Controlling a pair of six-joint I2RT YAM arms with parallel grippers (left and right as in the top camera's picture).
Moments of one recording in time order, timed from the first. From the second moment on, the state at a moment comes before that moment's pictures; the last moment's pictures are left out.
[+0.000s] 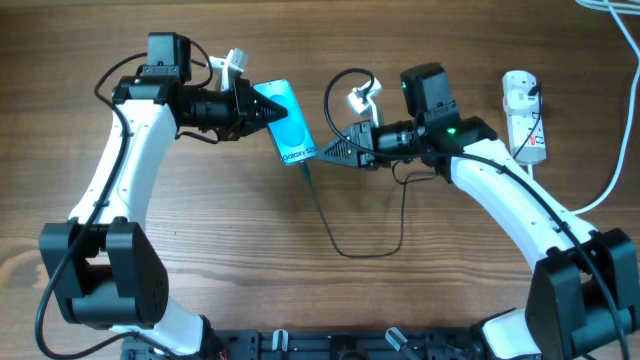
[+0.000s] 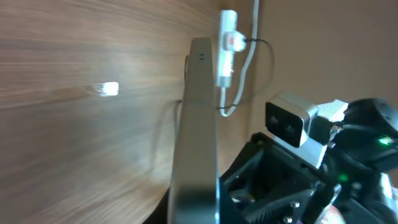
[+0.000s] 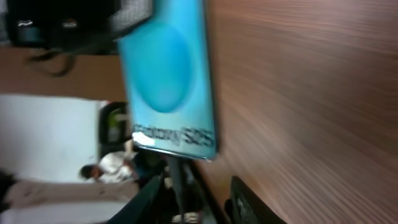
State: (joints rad) left arm -0.02 1.75 1.41 -0.87 1.01 -0.32; right arm 0.37 1.64 1.13 -0.42 -1.00 0.48
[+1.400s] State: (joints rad) left arm -0.14 2.13 1.41 -0.73 0.63 -0.31; right arm 0.36 1.64 1.13 -0.60 -0.59 0.47
